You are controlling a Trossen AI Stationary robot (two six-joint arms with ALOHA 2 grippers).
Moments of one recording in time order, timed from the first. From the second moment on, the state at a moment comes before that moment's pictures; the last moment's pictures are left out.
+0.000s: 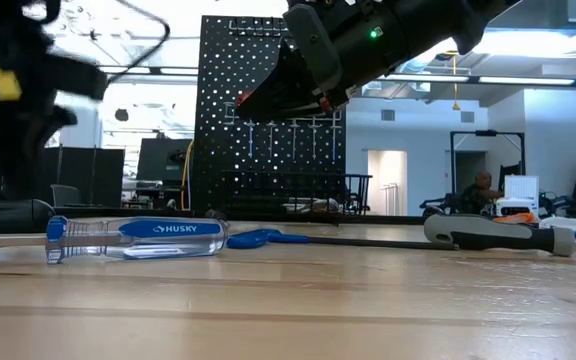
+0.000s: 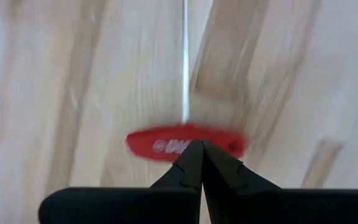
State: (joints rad) left arm -0.49 1.30 0.70 -0.81 -0.28 -0.74; right arm 0.25 1.85 1.05 0.35 0.47 0.04
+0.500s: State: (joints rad) left arm -0.48 1.08 0.45 -0.58 -0.35 -0.86; right arm 0.25 1.85 1.05 0.35 0.47 0.05
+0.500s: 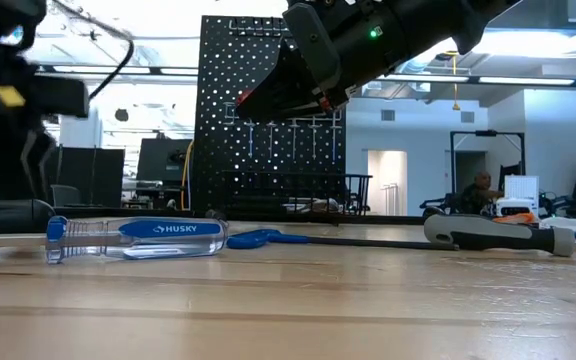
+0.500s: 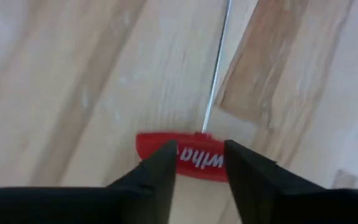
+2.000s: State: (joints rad) left arm -0.49 1.14 0.52 -0.53 -0.42 -0.54; right arm 0.23 1.85 1.05 0.33 0.47 0.10
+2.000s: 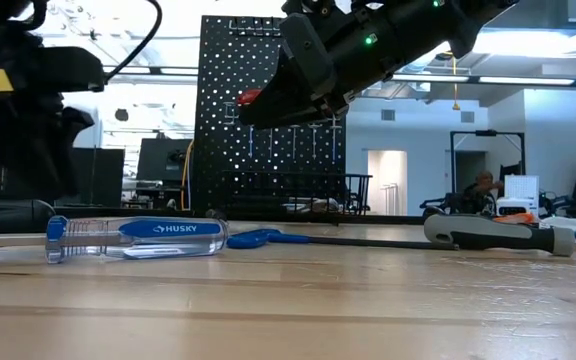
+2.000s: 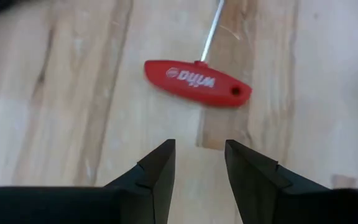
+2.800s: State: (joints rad) left arm -0.49 1.14 0.43 -0.19 -0.86 -0.37; right arm 0.23 1.85 1.05 0.36 0.36 0.11
